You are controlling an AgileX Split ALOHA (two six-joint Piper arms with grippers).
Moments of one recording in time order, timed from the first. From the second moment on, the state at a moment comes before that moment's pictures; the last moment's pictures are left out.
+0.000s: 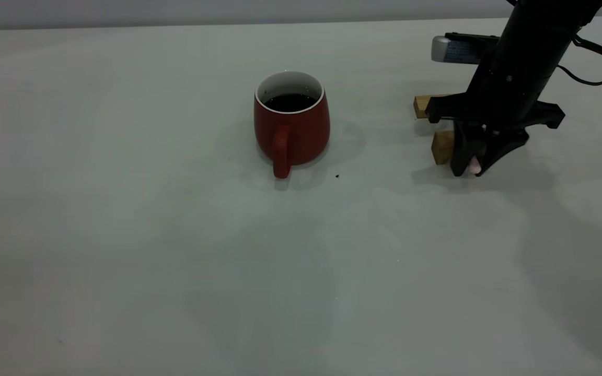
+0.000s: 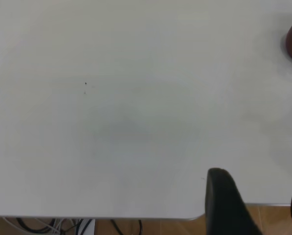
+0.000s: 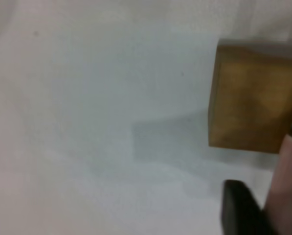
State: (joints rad) left arm 0.02 -0.02 -0.49 -0.01 1.13 -0.03; right arm 0.20 2.42 -1.42 0.33 0.60 -0.20
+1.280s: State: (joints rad) left arm 0.02 -0.02 -0.49 -0.01 1.13 -0.03; right arm 0.29 2.30 -1.42 1.75 1.06 0.12
